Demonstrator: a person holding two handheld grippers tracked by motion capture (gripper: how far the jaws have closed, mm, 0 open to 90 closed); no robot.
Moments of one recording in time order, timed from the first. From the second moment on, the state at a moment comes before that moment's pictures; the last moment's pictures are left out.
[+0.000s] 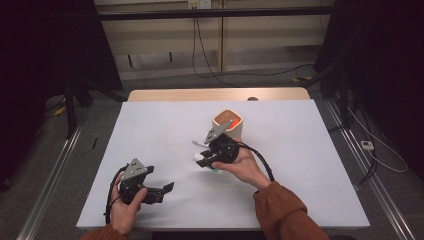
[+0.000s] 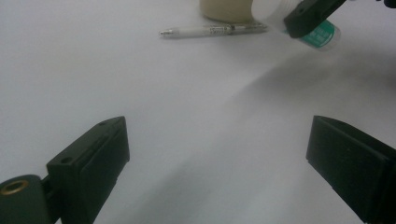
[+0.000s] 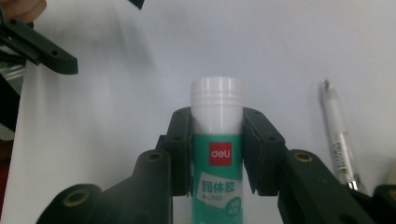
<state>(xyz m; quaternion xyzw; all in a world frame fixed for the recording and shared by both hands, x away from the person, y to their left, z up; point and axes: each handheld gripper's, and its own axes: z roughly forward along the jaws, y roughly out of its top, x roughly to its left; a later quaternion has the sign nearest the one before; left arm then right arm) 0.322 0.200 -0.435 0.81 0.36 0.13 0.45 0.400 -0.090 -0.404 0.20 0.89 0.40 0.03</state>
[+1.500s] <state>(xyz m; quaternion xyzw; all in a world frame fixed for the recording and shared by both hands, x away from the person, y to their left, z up) 0.322 0.199 -0.435 0.81 0.36 0.13 0.45 0.412 -0.152 -0.349 0.28 0.78 0.54 0.14</state>
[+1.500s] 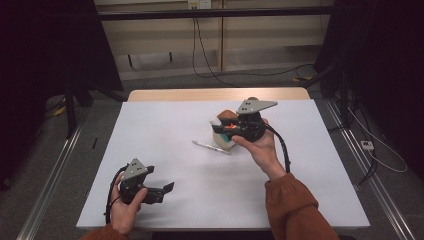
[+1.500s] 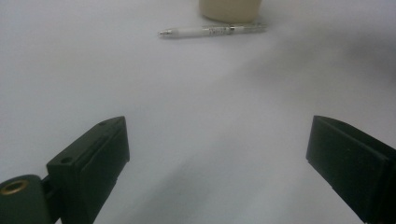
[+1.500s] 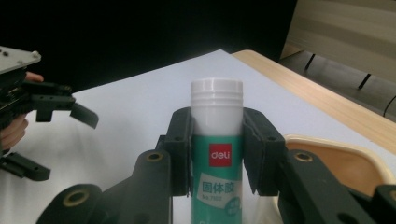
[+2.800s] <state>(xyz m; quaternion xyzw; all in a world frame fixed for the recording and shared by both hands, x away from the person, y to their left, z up) 0.323 0.200 -0.435 0.81 0.36 0.13 0.45 0.472 -0.164 -0.341 0.35 0.73 0.55 0.20</state>
